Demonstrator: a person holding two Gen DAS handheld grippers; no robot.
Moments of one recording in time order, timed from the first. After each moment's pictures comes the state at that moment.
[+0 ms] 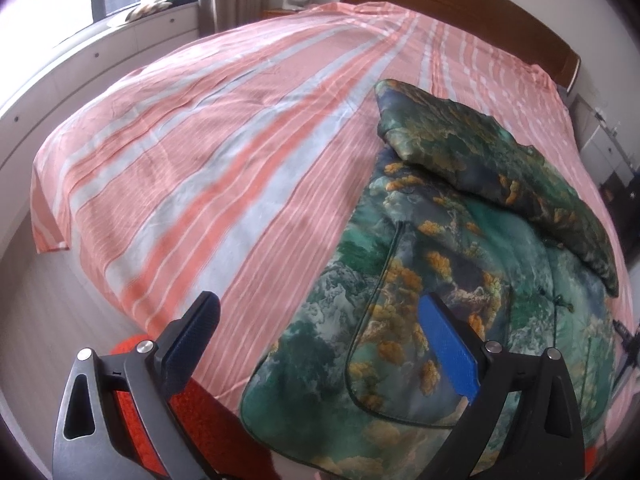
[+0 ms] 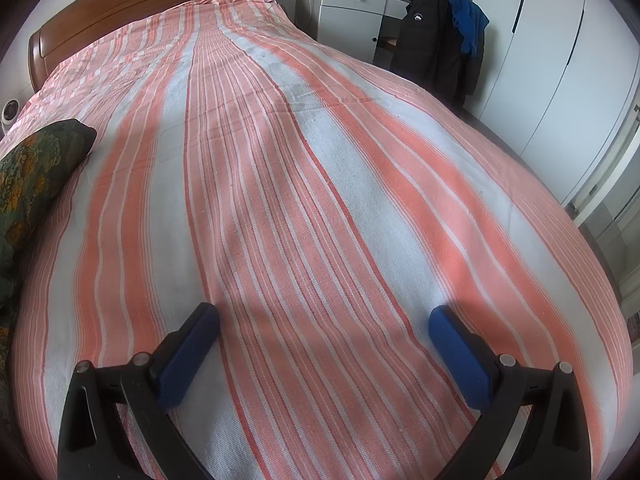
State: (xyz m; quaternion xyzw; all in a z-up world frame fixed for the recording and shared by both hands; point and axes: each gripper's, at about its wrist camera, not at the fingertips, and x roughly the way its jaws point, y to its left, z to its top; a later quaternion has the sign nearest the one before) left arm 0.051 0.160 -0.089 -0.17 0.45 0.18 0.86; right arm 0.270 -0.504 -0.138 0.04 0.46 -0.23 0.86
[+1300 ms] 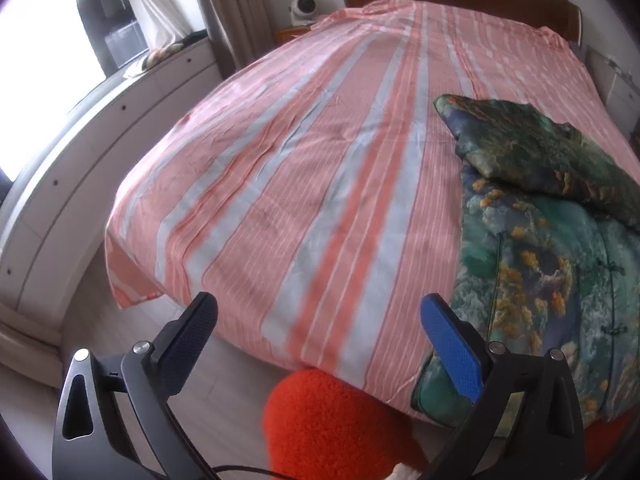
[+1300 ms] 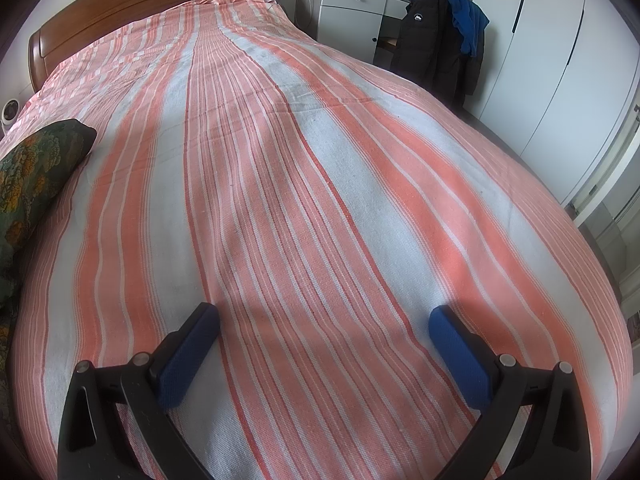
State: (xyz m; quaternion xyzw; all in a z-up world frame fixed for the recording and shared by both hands) left arm 0.012 0.226 -0.041 -0.04 0.47 0.23 0.85; right arm 0.271 -0.504 -0.138 0.04 0.46 -0.23 0.86
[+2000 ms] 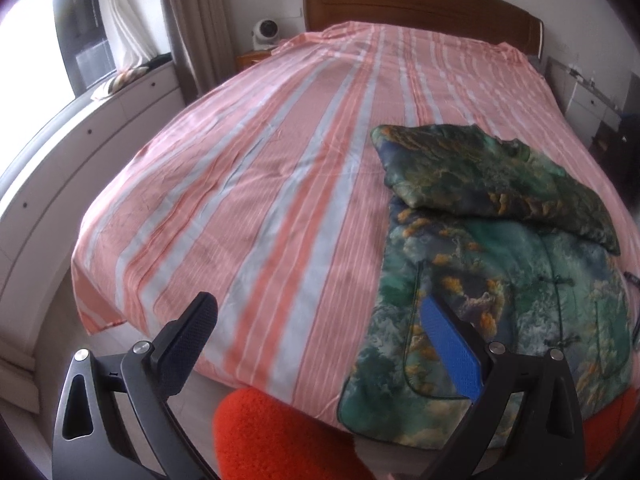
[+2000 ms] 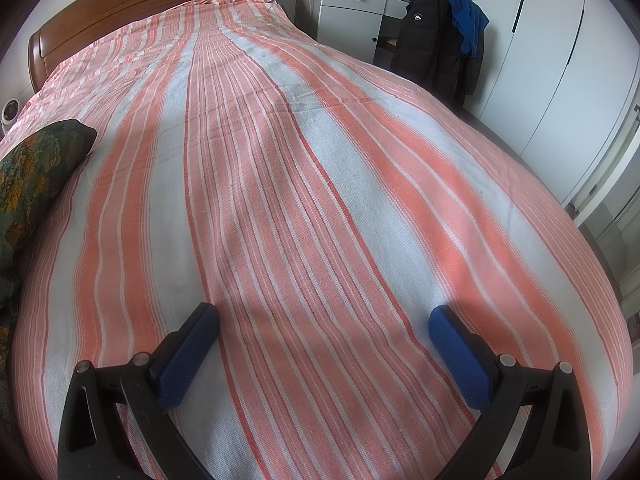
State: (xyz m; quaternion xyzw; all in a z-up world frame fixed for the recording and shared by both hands) left arm 0.028 0.181 -0.011 -0.05 0.43 0.16 0.89; right arm 0.271 -0.505 -0.138 0.04 0.46 -0.23 0.86
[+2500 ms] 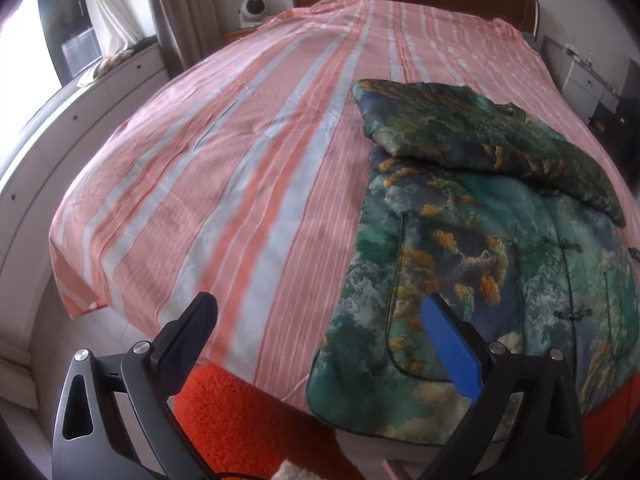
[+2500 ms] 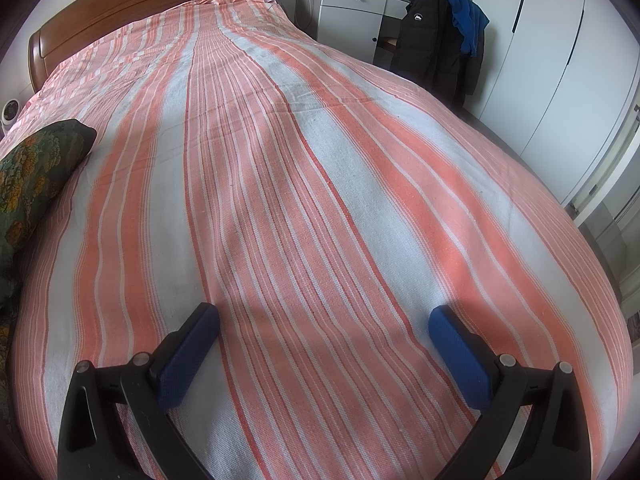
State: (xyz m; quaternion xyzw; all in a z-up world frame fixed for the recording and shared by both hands) left arm 0.030 0.158 -0.058 -0.05 0.47 0.15 0.87; right arm 0.272 -0.505 -0.138 0.04 0.46 -0.23 0.86
